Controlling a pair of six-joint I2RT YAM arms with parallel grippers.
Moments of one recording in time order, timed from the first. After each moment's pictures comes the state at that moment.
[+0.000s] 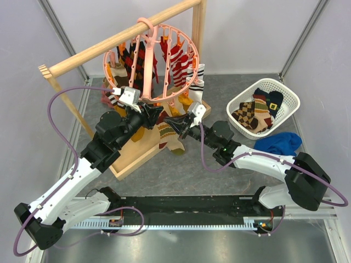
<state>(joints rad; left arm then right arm) -0.67 0.90 0.94 -0.03 -0.07 -0.24 0.88 1.37 0.78 0.87 -0.19 0.03</state>
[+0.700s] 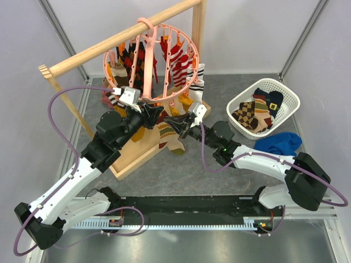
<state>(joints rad) -0.67 0.90 0.94 -0.02 -0.07 -0.25 0.88 1.37 0.77 0.88 -0.19 0.04</state>
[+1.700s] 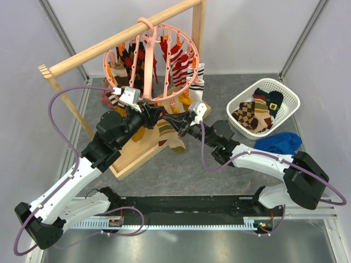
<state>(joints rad) -0.67 0.90 0.94 -0.02 -0.06 -0.26 0.88 1.39 0.79 0.92 -0.18 0.04</state>
